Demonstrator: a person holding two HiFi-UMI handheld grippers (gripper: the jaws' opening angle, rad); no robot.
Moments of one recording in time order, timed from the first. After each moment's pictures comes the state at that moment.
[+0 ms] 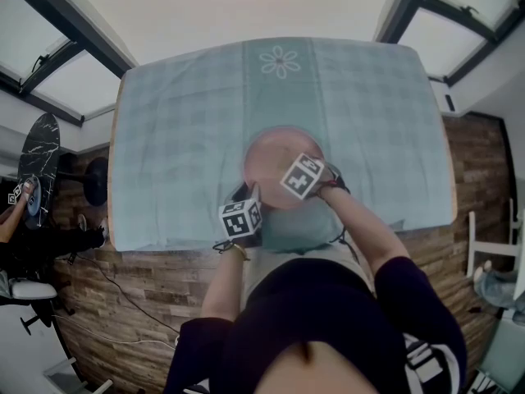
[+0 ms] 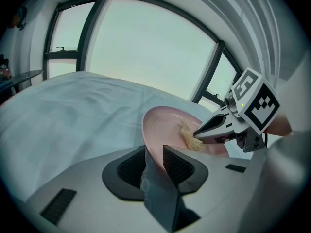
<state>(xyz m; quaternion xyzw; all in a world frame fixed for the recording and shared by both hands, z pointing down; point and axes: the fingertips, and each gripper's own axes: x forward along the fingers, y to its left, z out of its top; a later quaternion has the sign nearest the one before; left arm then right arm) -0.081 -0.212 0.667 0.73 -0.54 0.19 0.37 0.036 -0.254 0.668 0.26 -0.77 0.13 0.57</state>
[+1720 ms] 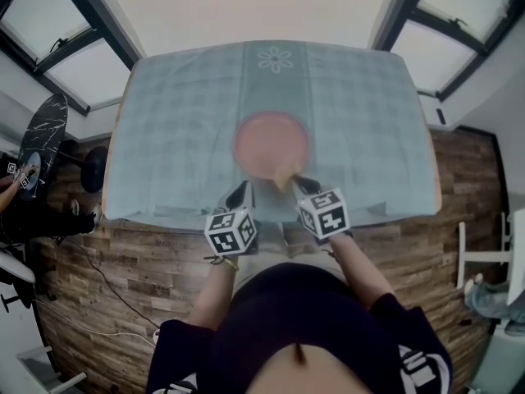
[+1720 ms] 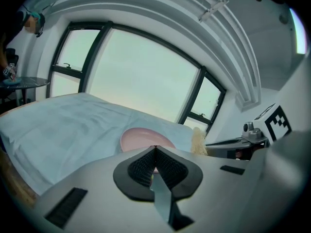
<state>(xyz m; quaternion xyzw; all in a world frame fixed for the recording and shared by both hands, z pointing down) -0.049 -0.098 0.543 0.77 -0.56 0.08 0.30 0.069 -0.105 0.532 0.42 -0.84 0.21 0.26</state>
